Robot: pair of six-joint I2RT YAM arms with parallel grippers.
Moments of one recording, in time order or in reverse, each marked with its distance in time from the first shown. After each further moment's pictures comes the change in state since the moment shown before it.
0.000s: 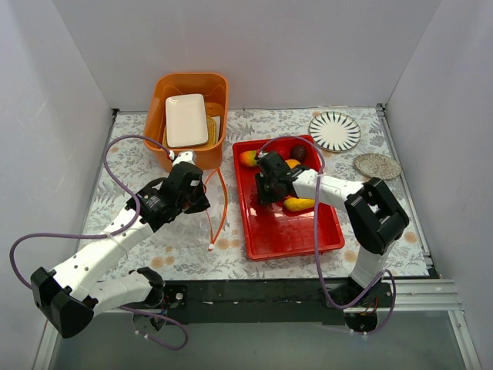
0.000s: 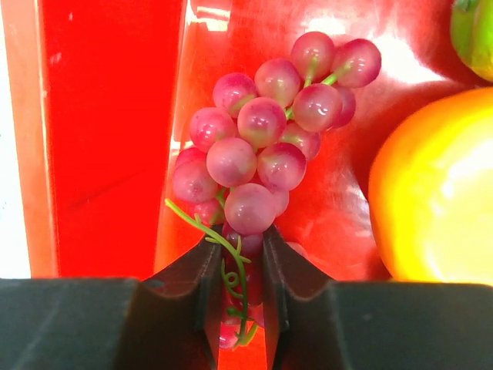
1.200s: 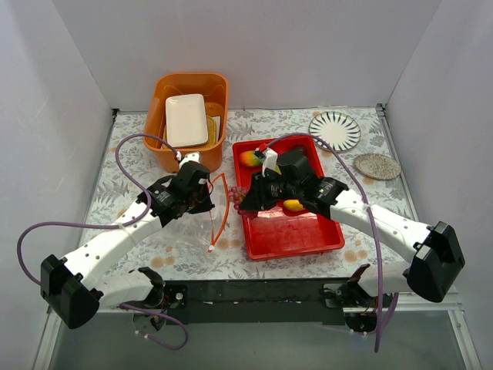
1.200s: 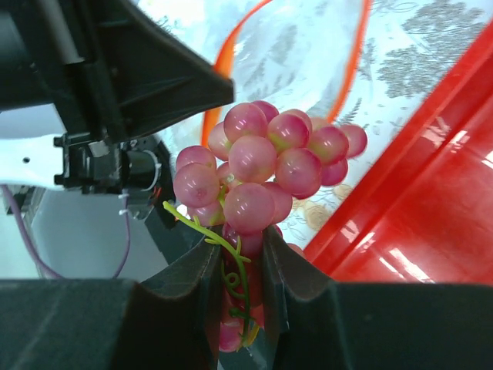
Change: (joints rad) left arm 0.000 0.073 -0.012 0.024 0.010 -0.011; right arm 0.090 -0.470 -0.134 0.136 -0.370 0.101
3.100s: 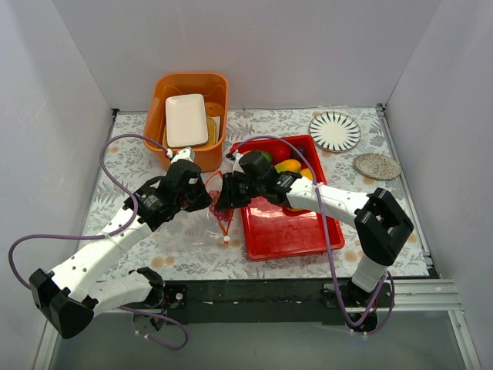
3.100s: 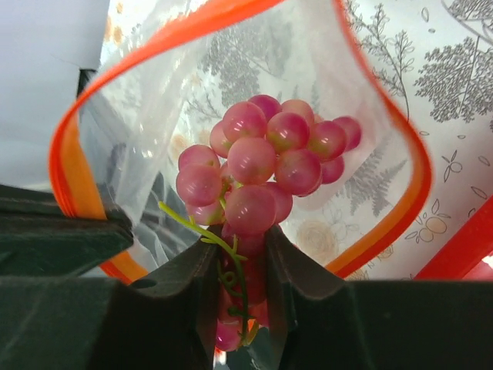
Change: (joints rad) left arm 0.001 -0.076 0.036 -0.013 0.032 -0.052; right arm 0.082 0.386 0.186 0.104 0.019 0.185
